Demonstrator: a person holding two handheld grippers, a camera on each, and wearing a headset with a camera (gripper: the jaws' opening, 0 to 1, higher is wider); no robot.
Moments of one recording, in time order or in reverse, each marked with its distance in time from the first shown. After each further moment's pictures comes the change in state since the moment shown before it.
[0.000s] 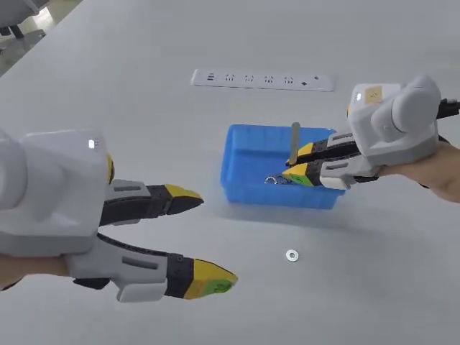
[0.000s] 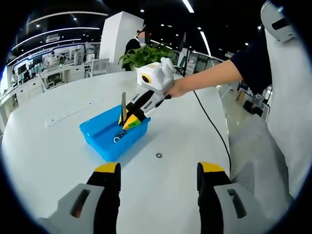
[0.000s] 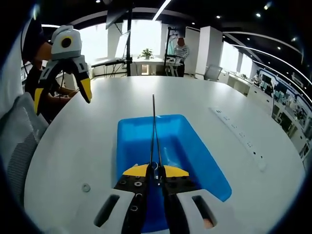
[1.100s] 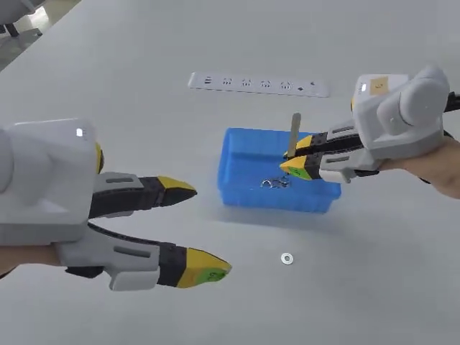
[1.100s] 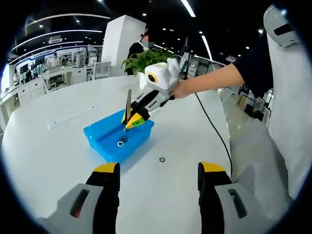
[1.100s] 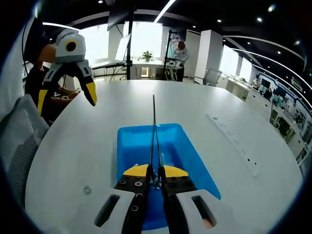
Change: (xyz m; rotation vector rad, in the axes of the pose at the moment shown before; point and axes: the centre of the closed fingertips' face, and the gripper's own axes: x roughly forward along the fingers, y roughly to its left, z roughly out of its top) left arm -0.003 0.008 0.007 -0.011 -0.035 0.011; right arm -0.006 -0.007 0.012 -0.023 -0.010 -0.017
